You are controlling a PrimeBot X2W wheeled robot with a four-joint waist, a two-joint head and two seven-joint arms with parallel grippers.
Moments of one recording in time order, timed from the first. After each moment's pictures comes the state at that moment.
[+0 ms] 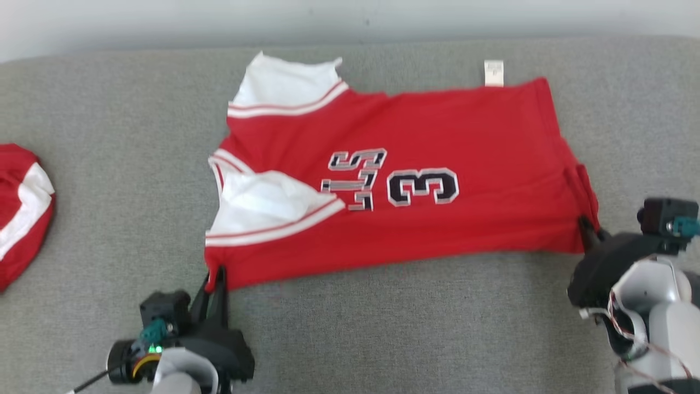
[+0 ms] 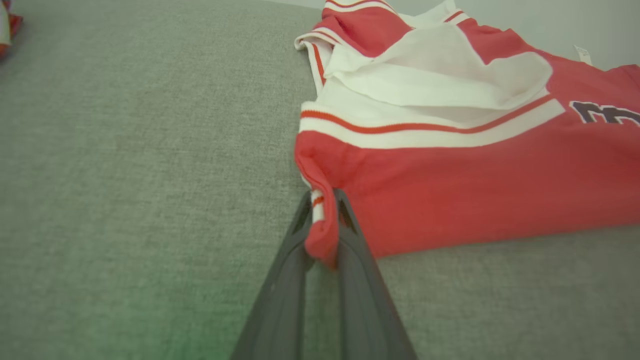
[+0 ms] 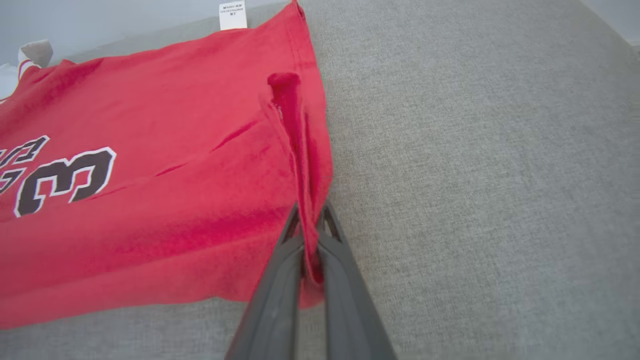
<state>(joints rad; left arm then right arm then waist) -0.40 0.21 -0.42 0.57 -0.58 0.12 -0.20 -0.41 -0.06 -0.24 0.29 0.12 0.13 0.44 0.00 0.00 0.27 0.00</state>
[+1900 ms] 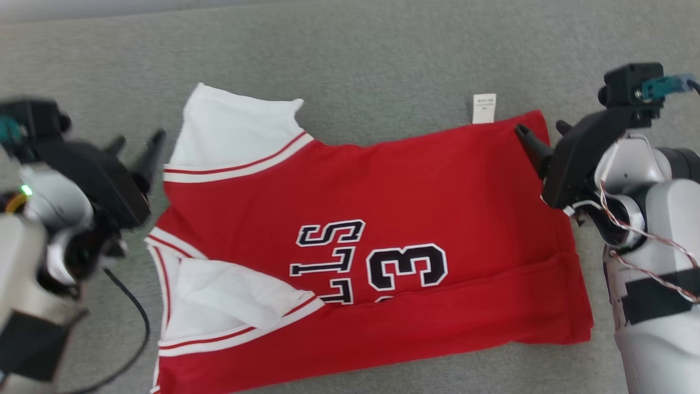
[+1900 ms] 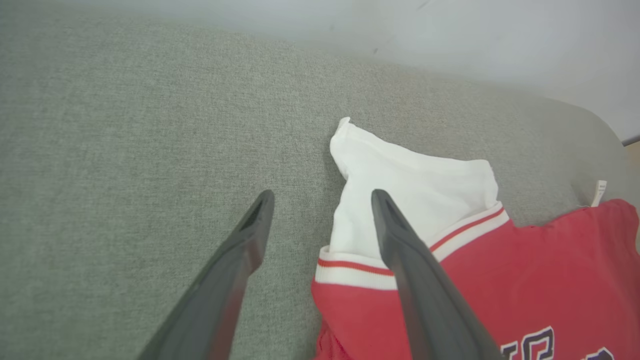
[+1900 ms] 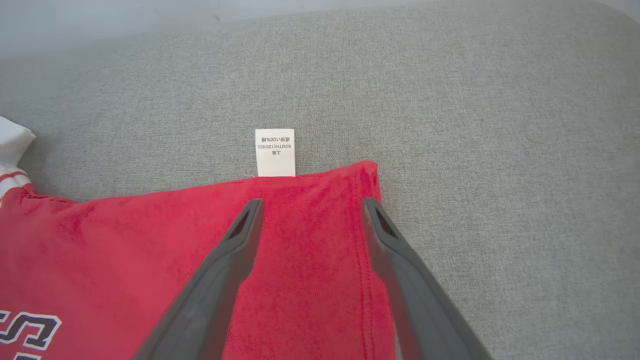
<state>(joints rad) -0.69 0.47 -0.32 0.29 -0.89 0.06 0.42 -0.68 -0.15 -0.03 0.27 0.26 0.13 0.77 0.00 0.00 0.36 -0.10</state>
